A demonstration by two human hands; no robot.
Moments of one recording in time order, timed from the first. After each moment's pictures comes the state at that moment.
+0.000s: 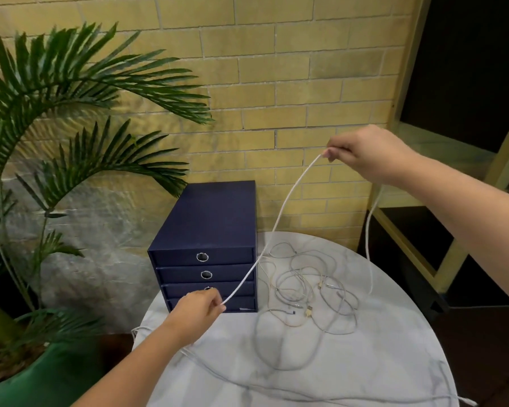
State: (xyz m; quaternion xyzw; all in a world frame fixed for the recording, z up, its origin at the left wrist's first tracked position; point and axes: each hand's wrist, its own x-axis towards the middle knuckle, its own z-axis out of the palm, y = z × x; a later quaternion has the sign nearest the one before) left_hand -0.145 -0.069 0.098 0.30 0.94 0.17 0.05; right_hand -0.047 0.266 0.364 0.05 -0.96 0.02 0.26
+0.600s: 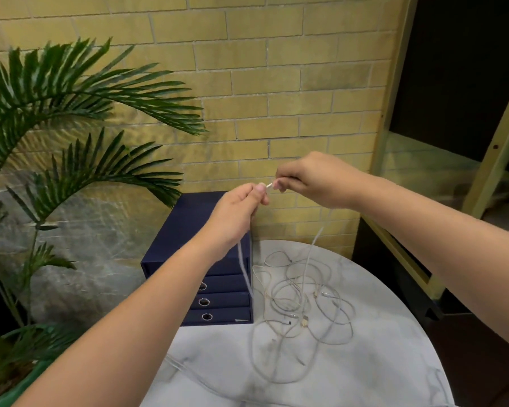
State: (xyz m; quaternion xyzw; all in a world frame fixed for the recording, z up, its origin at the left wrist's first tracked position) left_hand -0.115 0.036 0.297 0.34 0.73 0.59 0.05; right_hand -0.060 0.211 0.358 0.13 -0.97 0.02 0.19
